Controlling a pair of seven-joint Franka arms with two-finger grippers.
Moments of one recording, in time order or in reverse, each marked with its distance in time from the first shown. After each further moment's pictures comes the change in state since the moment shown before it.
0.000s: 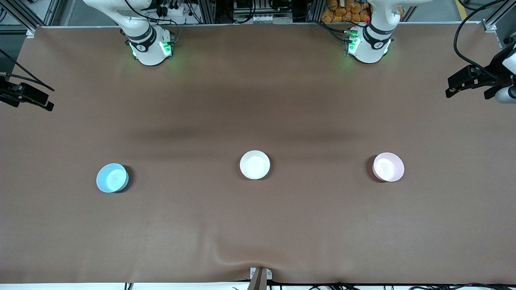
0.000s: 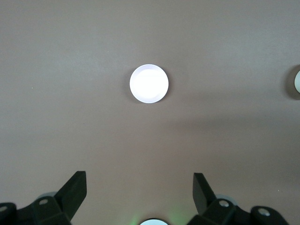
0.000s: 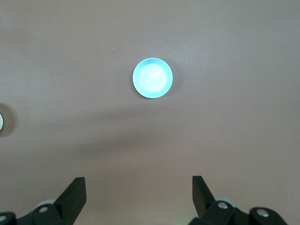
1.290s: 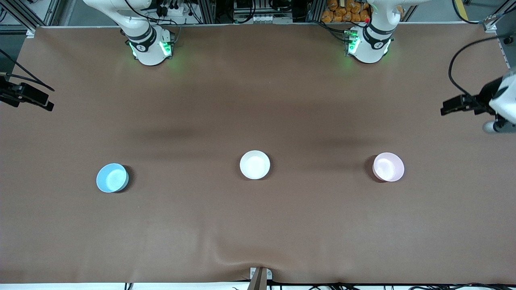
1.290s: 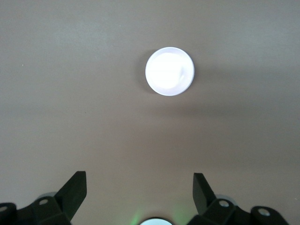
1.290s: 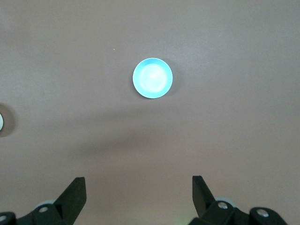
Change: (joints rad) left arm 0.096 0.106 0.015 -0.132 -0.001 0.117 0.046; right arm 0.000 0.000 0.000 0.000 0.000 0.000 0.000
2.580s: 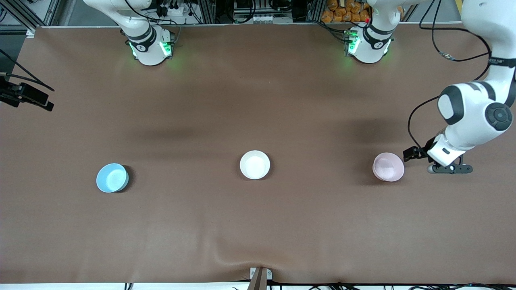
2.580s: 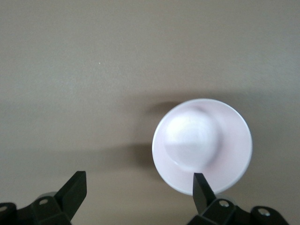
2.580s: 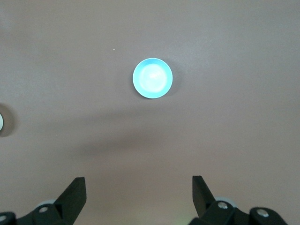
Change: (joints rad) left arm 0.053 0.239 -0.036 -0.430 -0.031 0.874 0.077; right arm 0.000 0.000 0.000 0.000 0.000 0.000 0.000
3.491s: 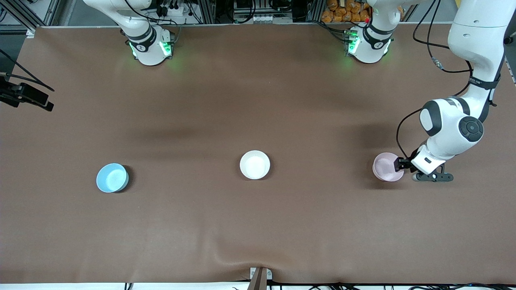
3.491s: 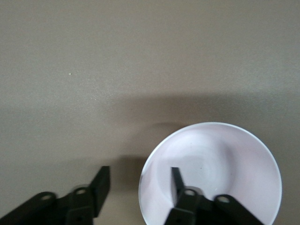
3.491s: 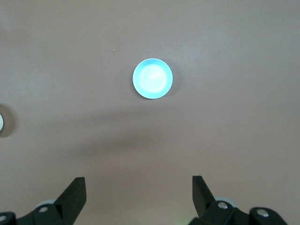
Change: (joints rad) left arm -0.008 0.128 -0.018 0.006 0.000 0.161 0.000; right arm 0.000 0.000 0.000 0.000 0.000 0.002 0.000
